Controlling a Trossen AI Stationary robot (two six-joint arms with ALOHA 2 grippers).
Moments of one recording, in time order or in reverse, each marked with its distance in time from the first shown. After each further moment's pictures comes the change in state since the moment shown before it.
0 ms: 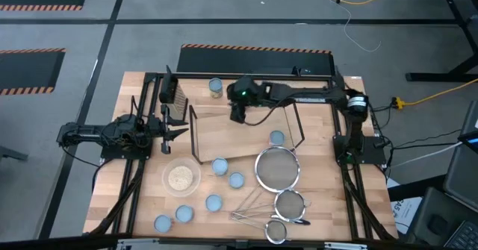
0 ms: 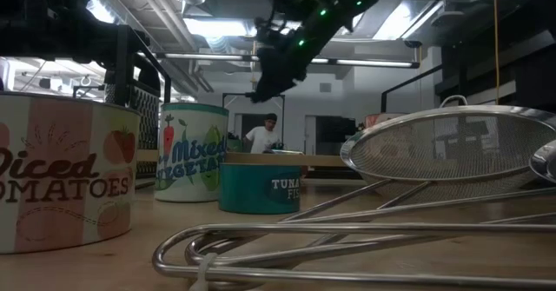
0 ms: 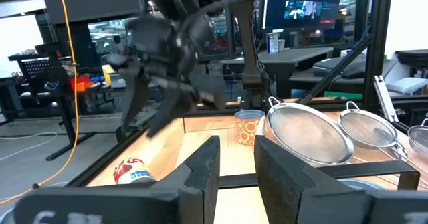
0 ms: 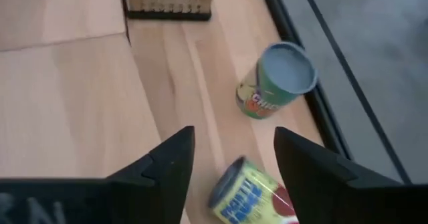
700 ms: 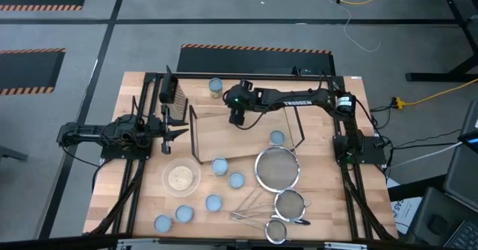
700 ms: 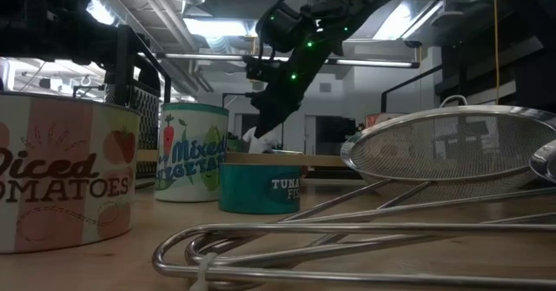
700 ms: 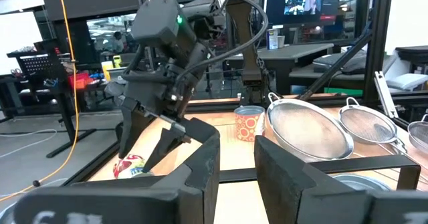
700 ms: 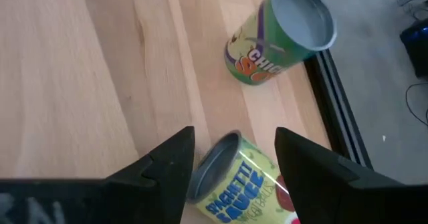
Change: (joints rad) left arm 0.000 0.000 0.001 -0.016 0.000 0.000; right arm 0.004 0.120 0.006 0.006 0.106 -0.051
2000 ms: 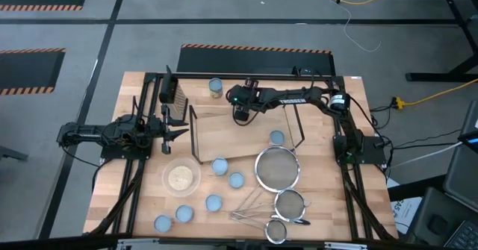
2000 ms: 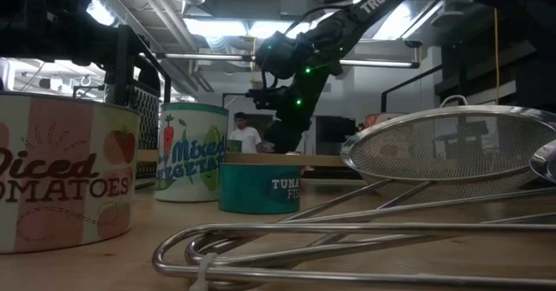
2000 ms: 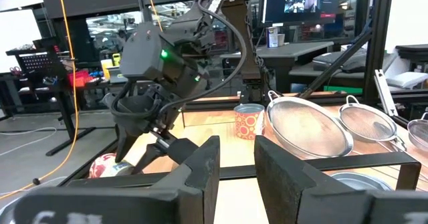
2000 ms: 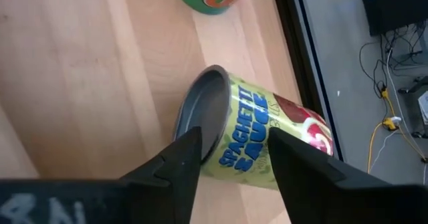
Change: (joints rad) left arm 0.000 0.000 0.000 -0.008 0.000 -0.003; right arm -0.052 0.069 -0.001 -0.057 0.161 -0.008
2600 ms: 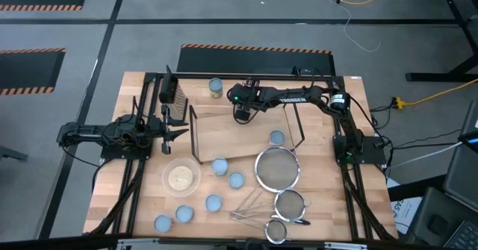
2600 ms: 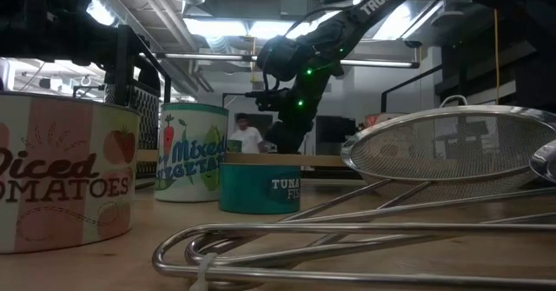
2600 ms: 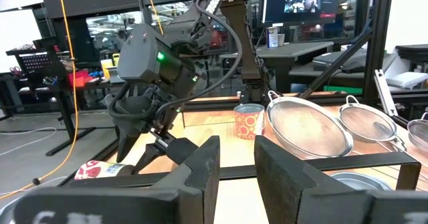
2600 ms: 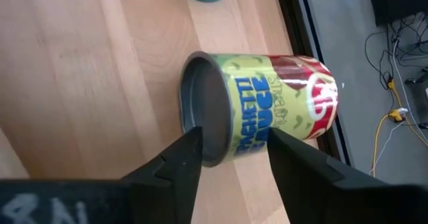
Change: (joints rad) left arm 0.000 0.000 0.000 0.000 0.000 0.000; right arm -0.011 0.000 0.000 -0.022 -0.011 0.015
